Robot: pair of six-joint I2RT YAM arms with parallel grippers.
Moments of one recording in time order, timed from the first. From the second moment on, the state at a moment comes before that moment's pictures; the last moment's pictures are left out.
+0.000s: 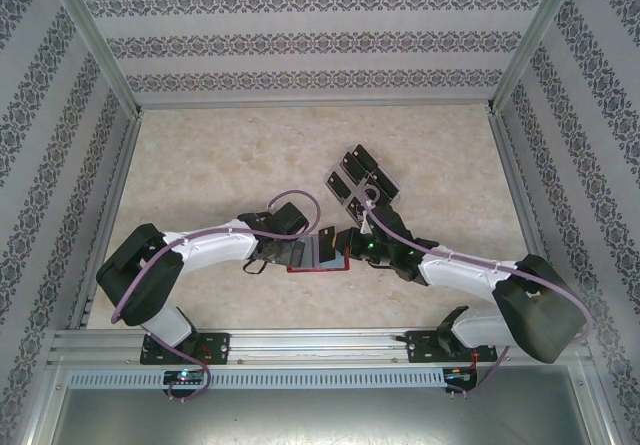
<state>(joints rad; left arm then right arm) -0.76 1.59 0.87 -0.59 -0.23 -0.58 0.69 1.31 0.47 0.18 -0.29 0.92</state>
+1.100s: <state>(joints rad) -0.76 1.59 0.86 -0.58 -0.23 -0.61 0.71 1.47 0.45 0.37 -0.30 0.99</state>
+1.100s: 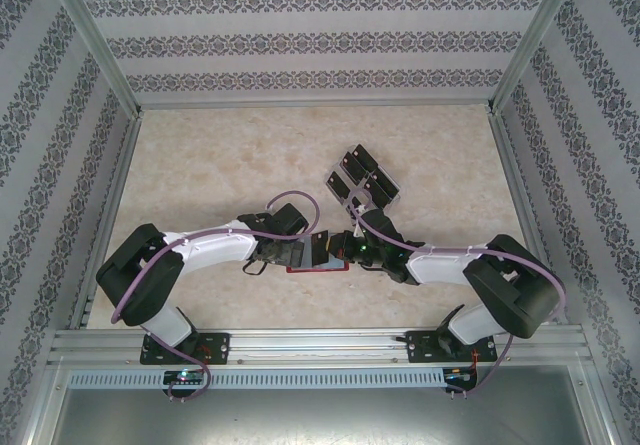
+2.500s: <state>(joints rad) -0.76 1.59 0.86 -0.58 -0.22 -0.61 0.68 1.54 0.42 0.42 -0.30 0.98</state>
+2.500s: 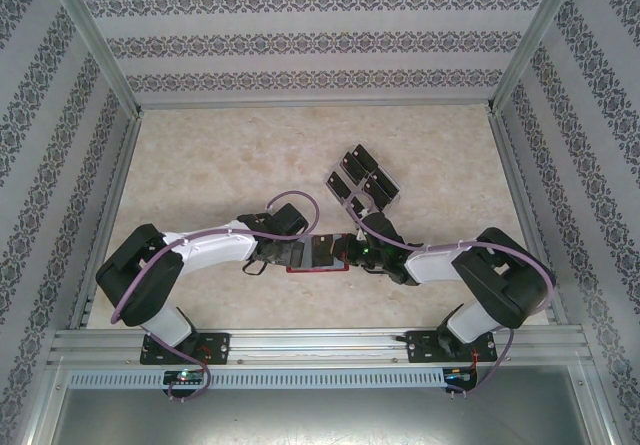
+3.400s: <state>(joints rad) -0.76 1.59 0.85 -0.57 -0.22 -0.61 0.69 1.58 0.44 0.43 -0.33 0.97</state>
